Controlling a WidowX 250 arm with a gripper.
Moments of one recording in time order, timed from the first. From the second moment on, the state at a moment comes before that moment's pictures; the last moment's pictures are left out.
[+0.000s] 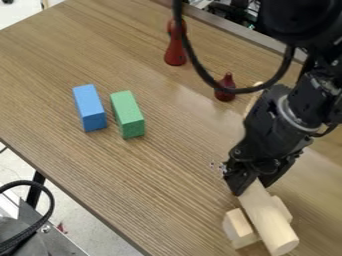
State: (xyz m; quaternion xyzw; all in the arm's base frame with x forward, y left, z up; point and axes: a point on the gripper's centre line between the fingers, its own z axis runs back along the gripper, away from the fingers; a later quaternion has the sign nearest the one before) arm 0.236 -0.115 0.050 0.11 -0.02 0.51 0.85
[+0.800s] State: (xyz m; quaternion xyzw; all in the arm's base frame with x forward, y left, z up) arm 0.253 -0.122 0.055 0.12 -0.04 0.59 0.80
